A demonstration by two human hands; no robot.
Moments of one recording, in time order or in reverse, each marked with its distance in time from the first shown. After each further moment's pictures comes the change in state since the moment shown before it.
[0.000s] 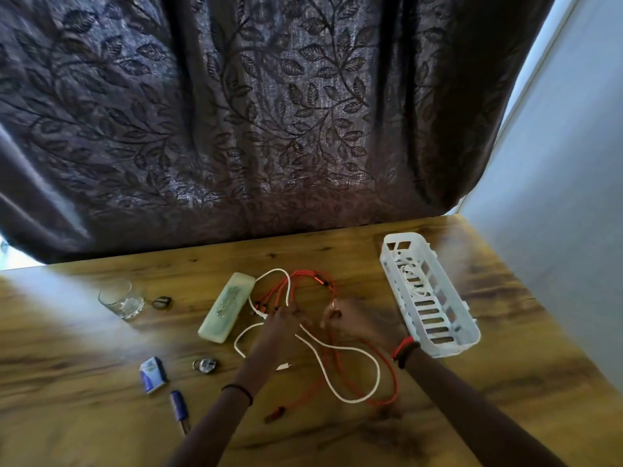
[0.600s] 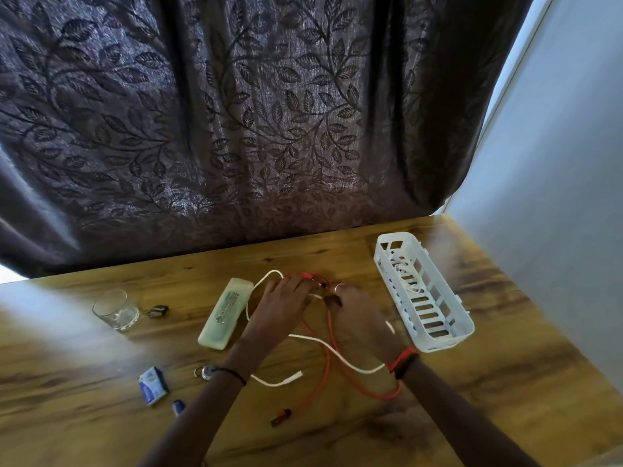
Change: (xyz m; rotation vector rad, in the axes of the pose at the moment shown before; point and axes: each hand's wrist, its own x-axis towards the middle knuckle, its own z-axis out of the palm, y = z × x) left_hand 0.005 0.003 -0.039 0.212 0.500 0.337; right_hand -0.030 -0.038 -0.005 -0.048 0.413 -0.024
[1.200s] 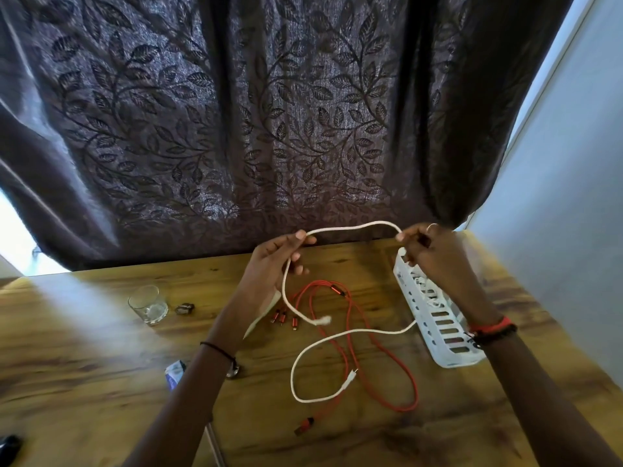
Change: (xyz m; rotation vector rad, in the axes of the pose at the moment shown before) left_hand 0.025 -0.001 -0.116 -1.545 0.164 -0.639; right_hand 0.014 -0.010 -0.123 0.190 0.348 0.021
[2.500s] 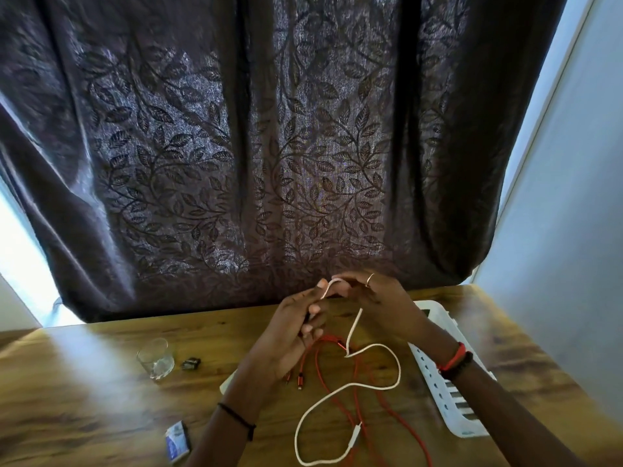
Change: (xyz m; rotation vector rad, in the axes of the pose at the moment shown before) left_hand -0.020 0.031 0.036 -0.132 -0.164 -0.153; right_hand 0.010 -0.046 0.033 0.085 -0.199 -0.551
